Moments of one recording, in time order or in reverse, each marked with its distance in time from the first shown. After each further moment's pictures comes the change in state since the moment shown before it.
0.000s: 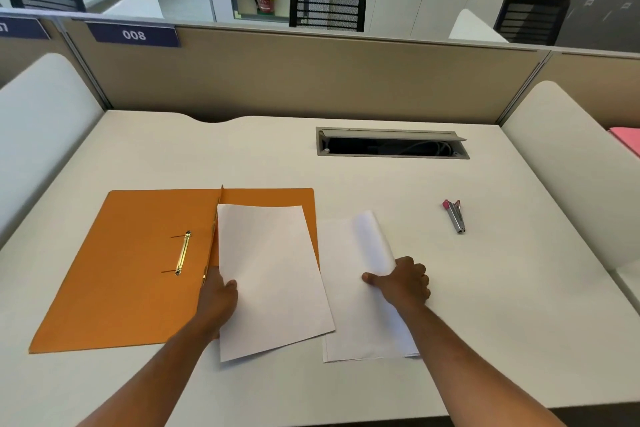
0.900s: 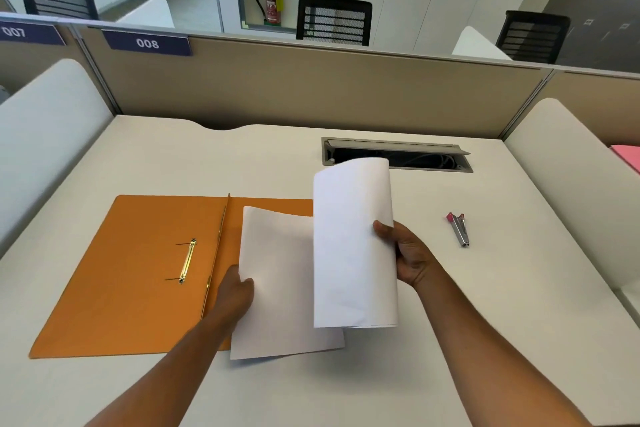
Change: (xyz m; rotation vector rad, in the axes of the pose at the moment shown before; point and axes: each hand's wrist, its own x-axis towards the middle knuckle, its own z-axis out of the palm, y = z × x) left_hand 0.003 0.027 0.009 -0.116 -0.108 -0.055; right_hand 0.013 -0.058 -0.063 1.264 -0.938 -0.378
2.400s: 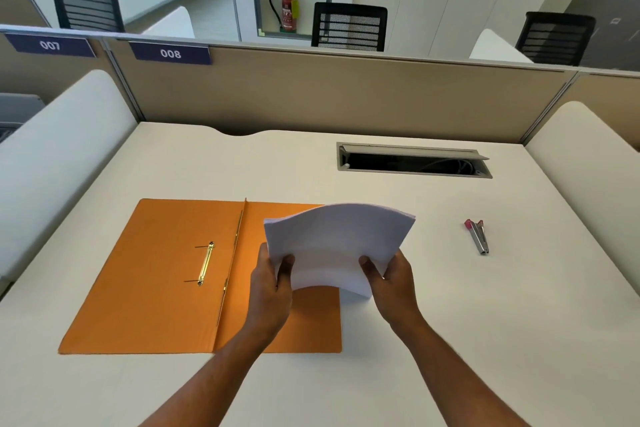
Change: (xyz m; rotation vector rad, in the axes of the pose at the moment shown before) left_hand -0.064 0.054 0.016 -0.330 0.015 0.628; right_hand -0.031 0.064 0.069 -0.686 0.494 -0.449
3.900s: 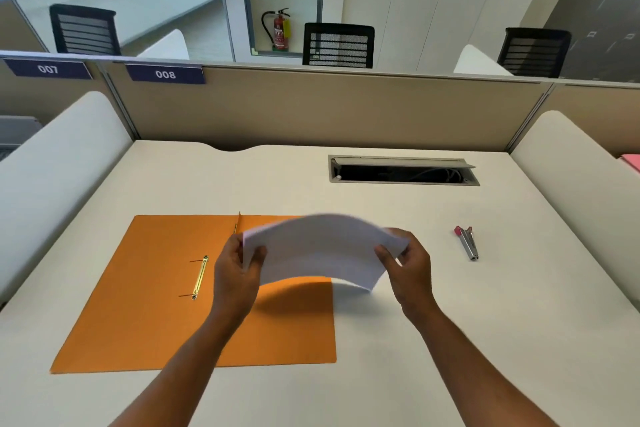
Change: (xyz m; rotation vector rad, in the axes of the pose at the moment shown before) left_hand 0.033 0.011 -0.039 0.242 0.139 0.109; right_hand 0.027 -0.011 -0.040 0.104 0.091 -0.065
